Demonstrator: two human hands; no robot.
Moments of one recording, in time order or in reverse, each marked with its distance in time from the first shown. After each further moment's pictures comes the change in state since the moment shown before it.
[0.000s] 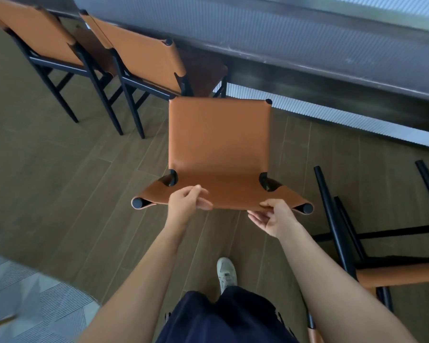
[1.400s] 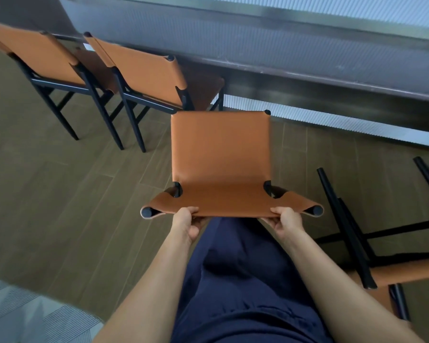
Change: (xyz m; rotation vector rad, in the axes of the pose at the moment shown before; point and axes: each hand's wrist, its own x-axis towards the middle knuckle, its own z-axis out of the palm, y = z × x) left_hand 0.027 -0.015 -0.019 -0.687 0.110 -0.481; right_hand -0.002 0.023 0.013 0.156 0.071 -0.222
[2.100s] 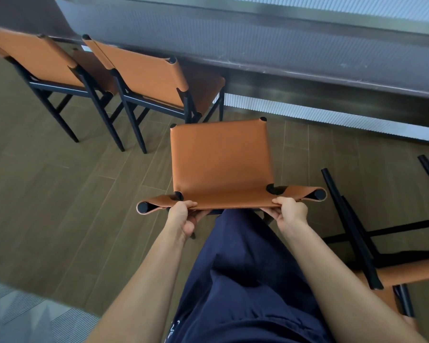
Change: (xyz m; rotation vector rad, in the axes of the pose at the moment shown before) left_hand 0.004 0.040 -0.001 0.045 -0.067 0.031; right_hand -0.019 -0.015 0.040 0.016 0.091 -0.116
